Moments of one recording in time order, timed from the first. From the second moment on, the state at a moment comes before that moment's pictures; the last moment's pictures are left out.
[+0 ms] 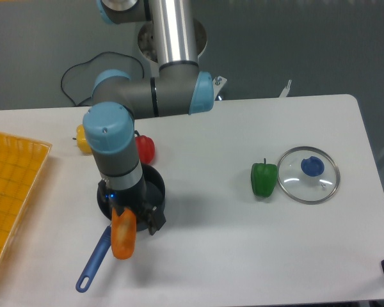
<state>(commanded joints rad) 2.17 -1.94 -1.51 -1.07 1.74 1.01</state>
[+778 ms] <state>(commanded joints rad) 2.22 -1.90 -1.52 -1.20 1.70 1.05</state>
